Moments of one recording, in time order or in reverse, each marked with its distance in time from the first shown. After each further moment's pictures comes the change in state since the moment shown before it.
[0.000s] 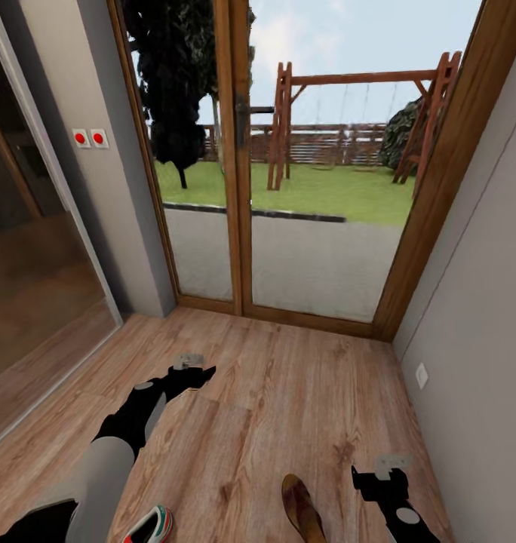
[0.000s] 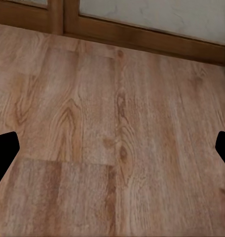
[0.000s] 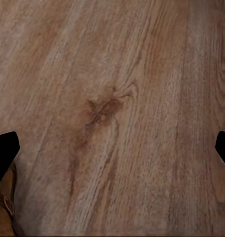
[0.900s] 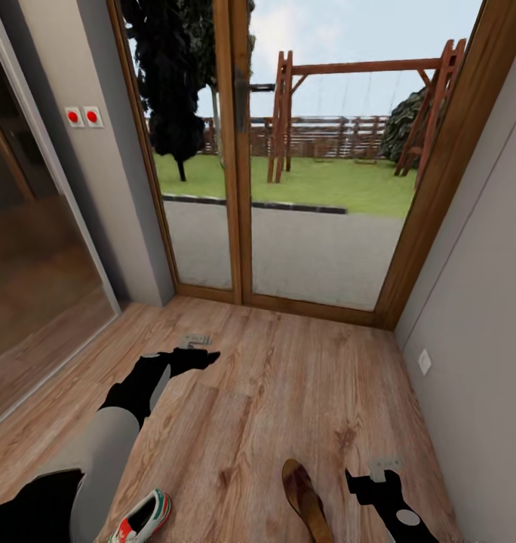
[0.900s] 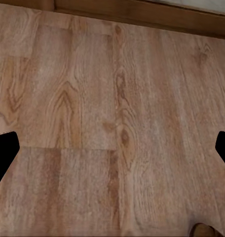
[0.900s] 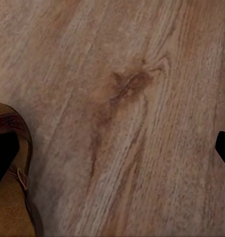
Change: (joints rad) left arm -0.108 0.002 -0.080 -0.016 0.001 0.188 0.006; right arm 0.000 0.000 -0.004 0.010 0.009 0.001 0.088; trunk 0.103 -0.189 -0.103
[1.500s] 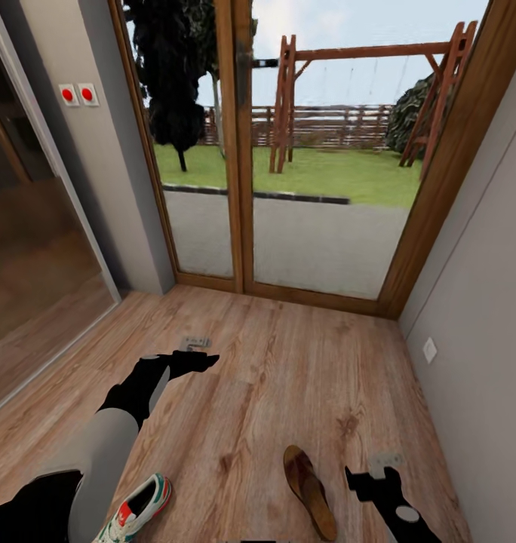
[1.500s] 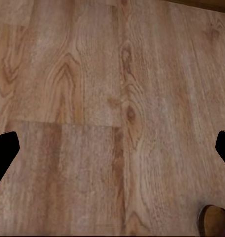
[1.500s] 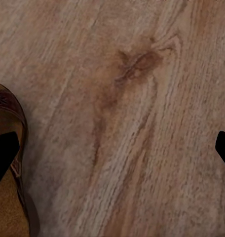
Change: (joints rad) left arm 0.004 0.005 -0.002 0.009 -0.004 0.014 -0.001; right arm -0.001 0.001 0.001 -0.020 -0.001 0.015 -0.001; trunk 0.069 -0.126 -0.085
